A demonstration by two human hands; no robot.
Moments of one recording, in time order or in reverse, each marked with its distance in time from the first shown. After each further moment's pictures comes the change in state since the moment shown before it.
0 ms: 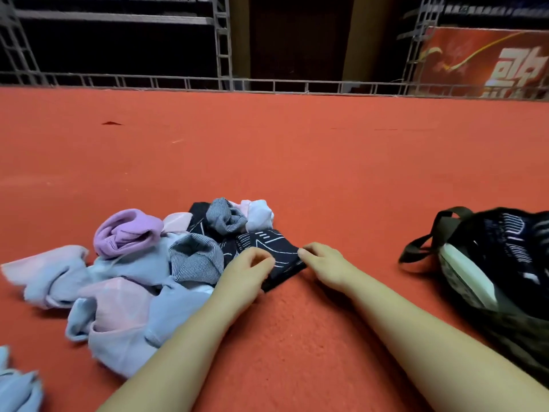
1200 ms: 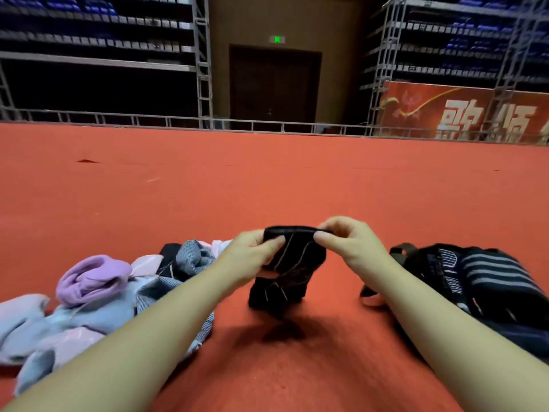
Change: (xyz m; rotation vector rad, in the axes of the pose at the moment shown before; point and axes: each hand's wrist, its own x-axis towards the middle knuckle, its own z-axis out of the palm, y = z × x) left_hand 0.020 0.115 0.015 -0.168 -0.266 0.199; right_hand -0.065 -0.028 -0.130 0.464 0.378 -0.415
